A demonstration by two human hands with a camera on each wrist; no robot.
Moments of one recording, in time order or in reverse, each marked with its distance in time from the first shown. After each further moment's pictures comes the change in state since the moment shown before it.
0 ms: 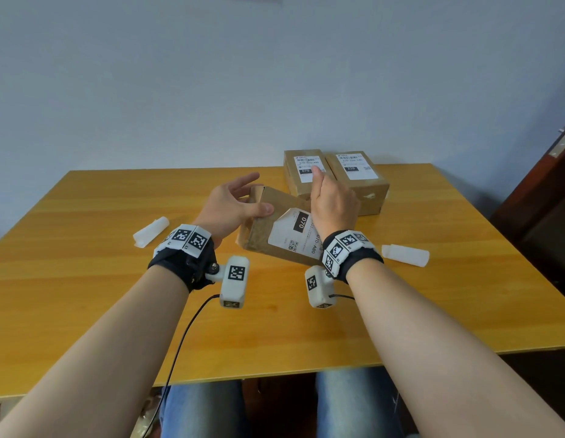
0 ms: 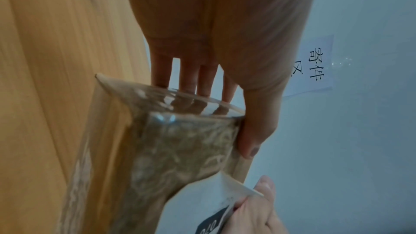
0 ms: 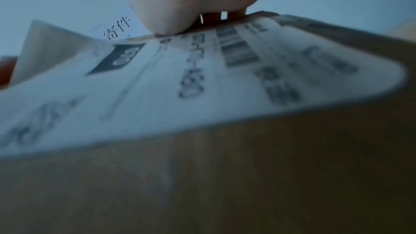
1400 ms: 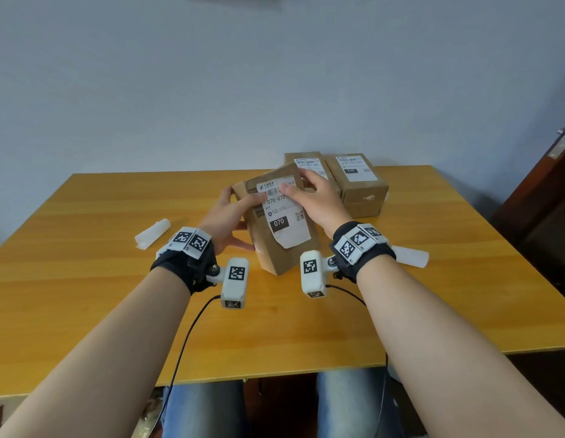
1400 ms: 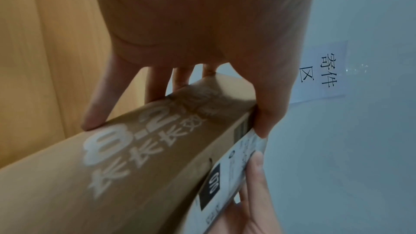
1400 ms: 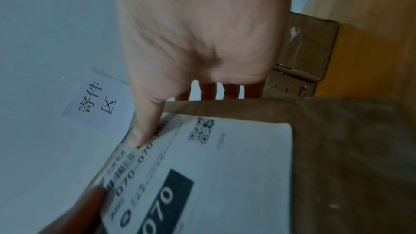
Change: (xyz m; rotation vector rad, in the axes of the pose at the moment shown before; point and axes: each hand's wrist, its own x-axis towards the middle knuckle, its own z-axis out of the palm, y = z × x) left_hand -0.004 -0.002 0.004 -0.163 0.018 -0.311; right_hand 0.012 -0.018 -0.019 0.709 -0.646 0.392
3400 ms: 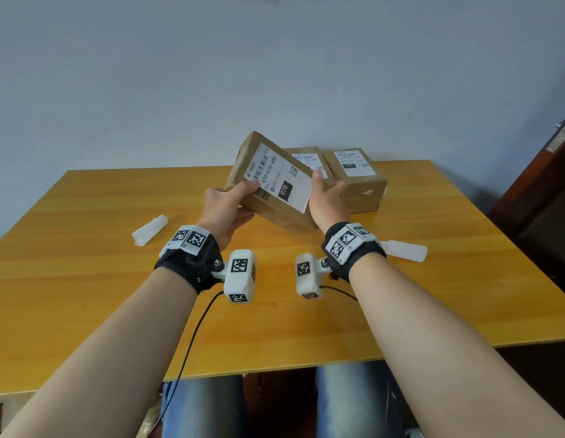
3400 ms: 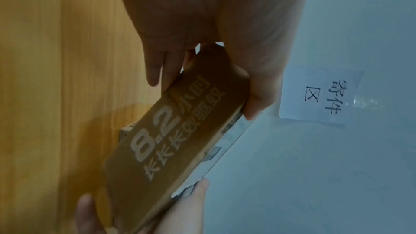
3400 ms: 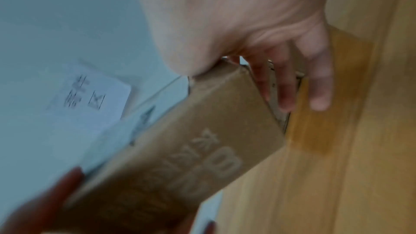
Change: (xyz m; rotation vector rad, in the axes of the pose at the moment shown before) left_hand 0.009 -0.003 0.004 -0.208 0.138 0.121; right_hand 0.004 0.022 0.004 -0.129 0.317 0.382
